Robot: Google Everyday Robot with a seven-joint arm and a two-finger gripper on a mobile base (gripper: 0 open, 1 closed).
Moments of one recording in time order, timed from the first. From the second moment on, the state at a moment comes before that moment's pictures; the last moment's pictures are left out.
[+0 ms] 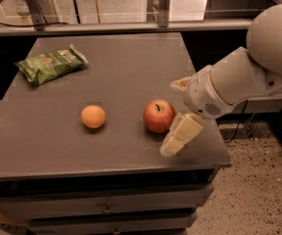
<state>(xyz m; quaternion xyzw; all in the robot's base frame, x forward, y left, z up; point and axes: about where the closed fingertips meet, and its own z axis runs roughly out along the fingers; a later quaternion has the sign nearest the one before) 0.464 -0.070 0.859 -0.60 0.73 0.16 0.28</state>
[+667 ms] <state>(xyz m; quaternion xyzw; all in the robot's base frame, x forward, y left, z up) 0.473 -0.052 0.844 -0.59 0.73 0.18 0.28</state>
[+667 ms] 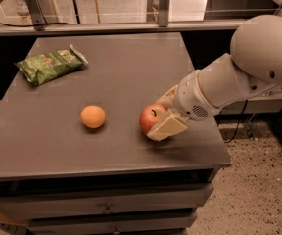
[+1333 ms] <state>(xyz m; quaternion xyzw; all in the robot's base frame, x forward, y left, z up) 0.475 -0.058 0.845 -0.58 0.74 0.17 0.28</state>
